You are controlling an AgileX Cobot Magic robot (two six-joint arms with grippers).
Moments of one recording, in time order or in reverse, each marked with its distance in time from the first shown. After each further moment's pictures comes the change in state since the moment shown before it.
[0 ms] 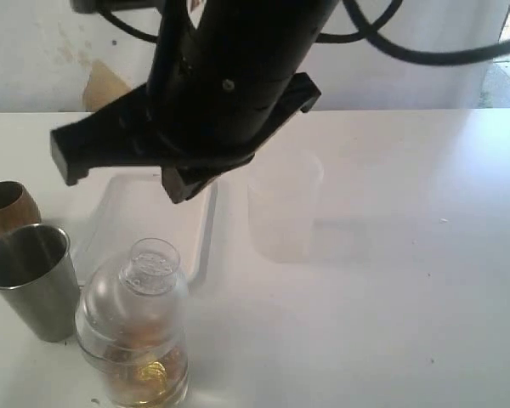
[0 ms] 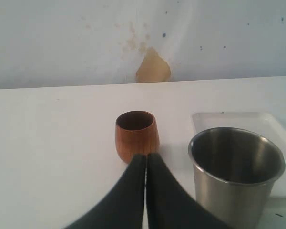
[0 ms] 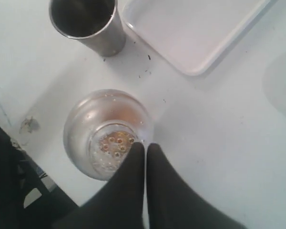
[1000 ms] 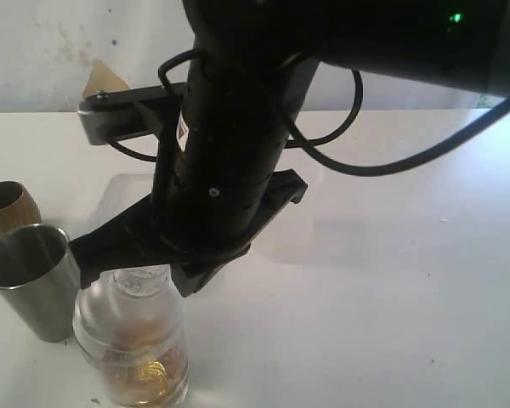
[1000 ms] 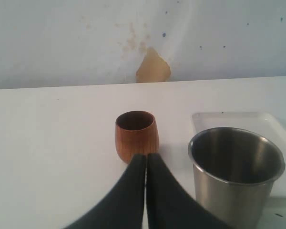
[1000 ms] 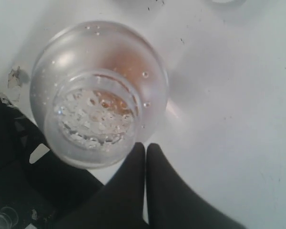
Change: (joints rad) left arm 0.000 0.000 0.000 0.000 0.000 0.000; right arm 0.000 0.065 0.133 0.121 -0.002 -0.022
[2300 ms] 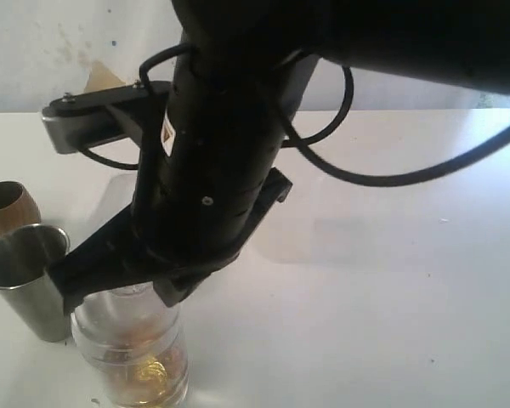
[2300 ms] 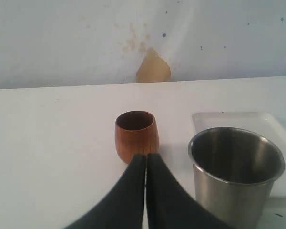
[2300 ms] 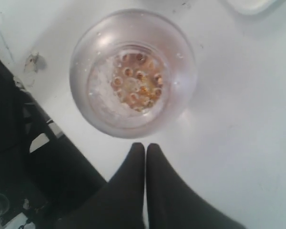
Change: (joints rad) left arm 0.000 0.000 0.000 0.000 0.000 0.000; right arm 0.037 -0.032 0.000 0.002 -0.005 -0.073
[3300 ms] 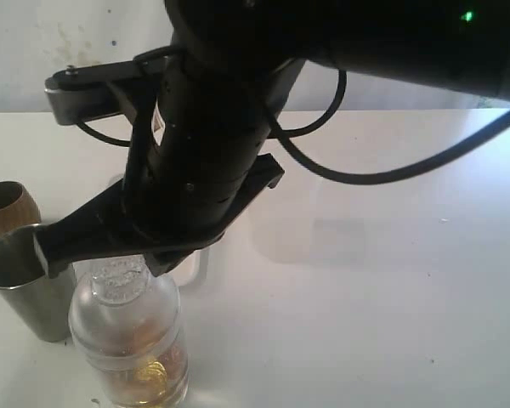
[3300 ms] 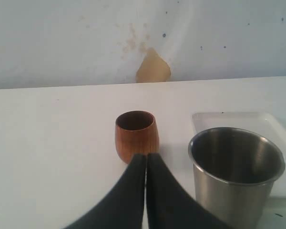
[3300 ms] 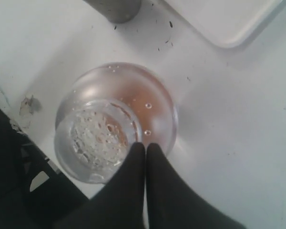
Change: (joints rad) left arm 0.000 0.000 0.000 0.000 0.000 0.000; right arm 0.004 0.020 -0.006 -0.053 -0.101 0.087
